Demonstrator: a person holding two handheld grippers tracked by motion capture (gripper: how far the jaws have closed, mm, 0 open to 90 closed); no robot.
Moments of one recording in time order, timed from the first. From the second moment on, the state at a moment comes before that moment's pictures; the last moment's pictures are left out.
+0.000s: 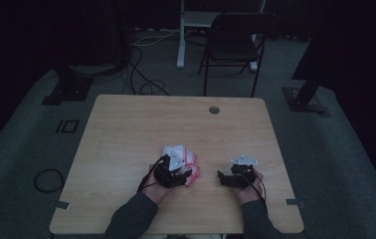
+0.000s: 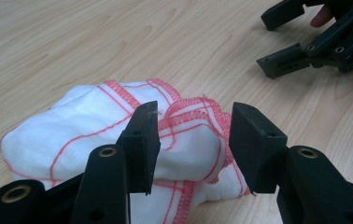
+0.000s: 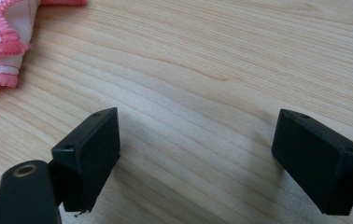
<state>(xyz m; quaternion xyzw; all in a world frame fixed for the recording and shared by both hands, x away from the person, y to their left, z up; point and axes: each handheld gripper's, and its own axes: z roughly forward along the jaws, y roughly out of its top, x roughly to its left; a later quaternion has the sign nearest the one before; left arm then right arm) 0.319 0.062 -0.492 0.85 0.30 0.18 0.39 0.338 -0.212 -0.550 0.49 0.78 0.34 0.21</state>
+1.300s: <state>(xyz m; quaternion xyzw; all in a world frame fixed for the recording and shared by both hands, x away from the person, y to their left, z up) 0.334 0.064 -0.494 0.86 0.32 0.18 0.36 0.338 -0.212 -0.550 0.49 0.78 0.34 0.21</state>
